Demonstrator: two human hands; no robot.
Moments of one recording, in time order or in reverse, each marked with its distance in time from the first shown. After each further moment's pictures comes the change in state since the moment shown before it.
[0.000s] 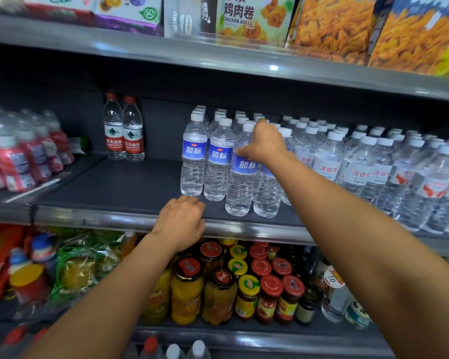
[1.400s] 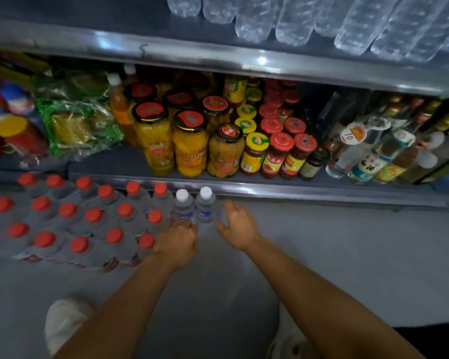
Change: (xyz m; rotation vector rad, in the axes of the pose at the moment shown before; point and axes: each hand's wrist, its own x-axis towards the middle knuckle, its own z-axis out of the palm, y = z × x) left_hand -0.246 0.059 0.219 -0.124 -0.688 -0.071; right_hand -0.366 0.125 0.272 0.023 -0.748 0.035
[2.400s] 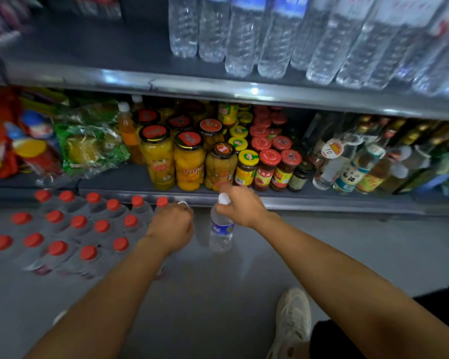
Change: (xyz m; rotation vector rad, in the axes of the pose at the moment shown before) left_hand -0.013 -0.003 -0.070 0.080 0.199 0.039; right_hand -0.015 -0.026 -0.094 0.020 0.105 -0.140
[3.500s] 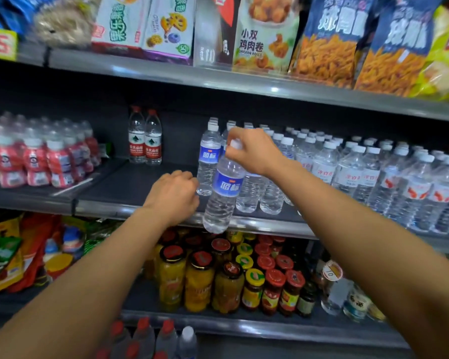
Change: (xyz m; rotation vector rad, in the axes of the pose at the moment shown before) left_hand 0.026 -0.056 -0.295 0.173 0.620 -0.039; right_hand 0.069 -0.168 -0.311 -0.208 0.631 -0.376
